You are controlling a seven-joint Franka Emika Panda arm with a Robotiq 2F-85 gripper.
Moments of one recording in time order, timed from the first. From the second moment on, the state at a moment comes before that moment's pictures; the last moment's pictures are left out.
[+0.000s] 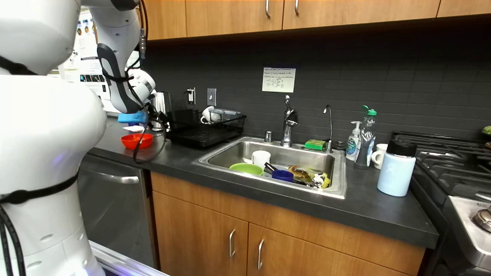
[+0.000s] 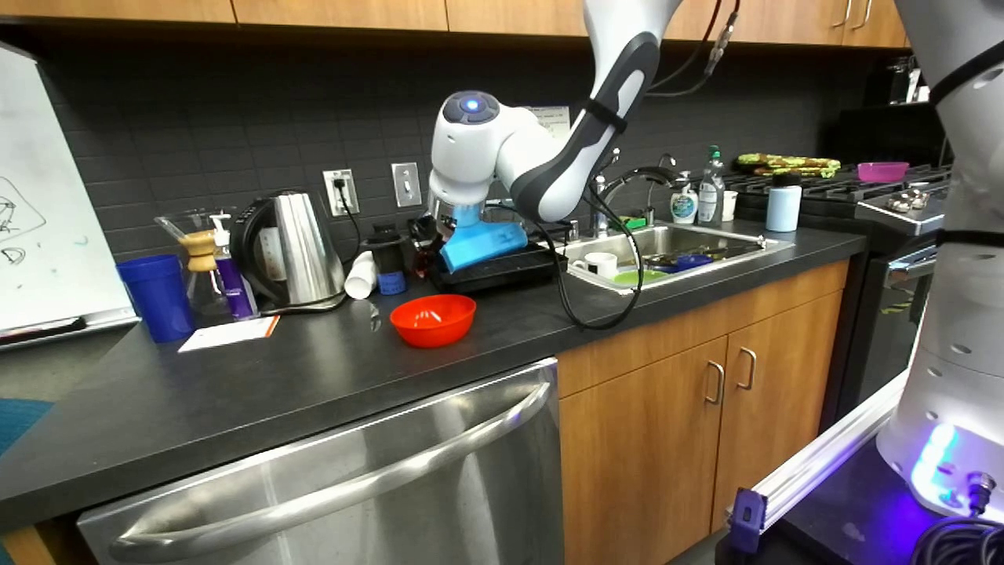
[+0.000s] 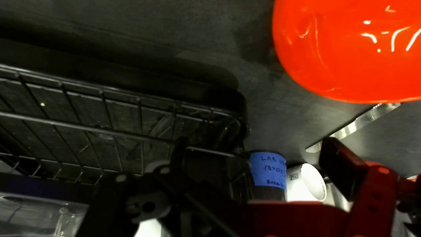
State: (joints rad) arm 0.29 0.40 0.22 -1.96 -1.25 2.71 1.47
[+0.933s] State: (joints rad) arm 0.28 0.05 0.34 -2.26 -0.42 2.65 0.86
